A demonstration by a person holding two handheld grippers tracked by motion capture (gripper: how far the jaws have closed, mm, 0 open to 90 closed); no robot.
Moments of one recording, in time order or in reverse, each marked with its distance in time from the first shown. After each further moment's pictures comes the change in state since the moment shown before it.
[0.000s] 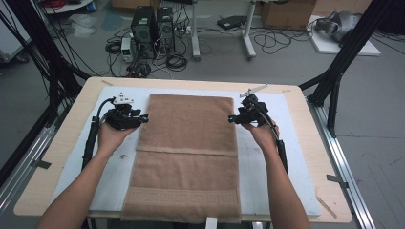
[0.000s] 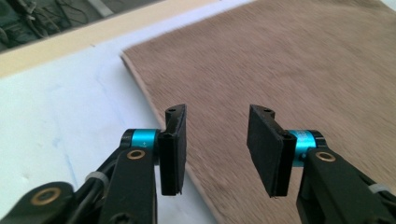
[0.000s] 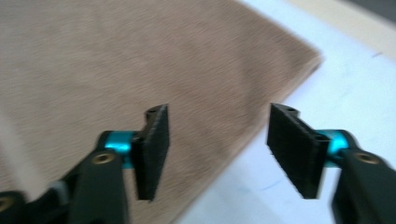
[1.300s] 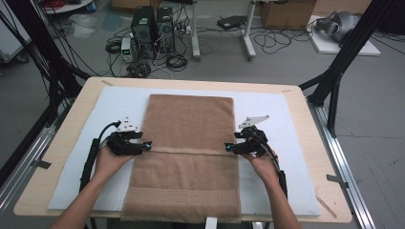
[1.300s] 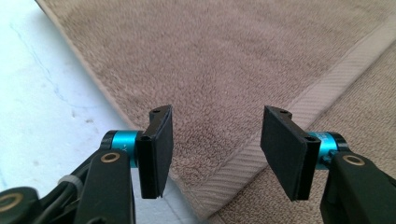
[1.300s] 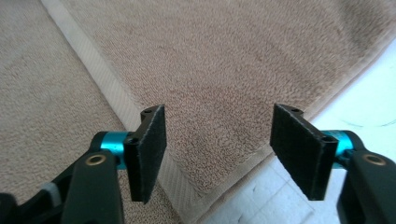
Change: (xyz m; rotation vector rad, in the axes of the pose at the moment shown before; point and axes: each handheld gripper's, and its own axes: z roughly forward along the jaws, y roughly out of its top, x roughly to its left) left arm -0.038 -0.051 -0.011 0.060 -0.086 0.089; right arm 0.052 -0.072 -0.001 -0.055 0.076 -0.053
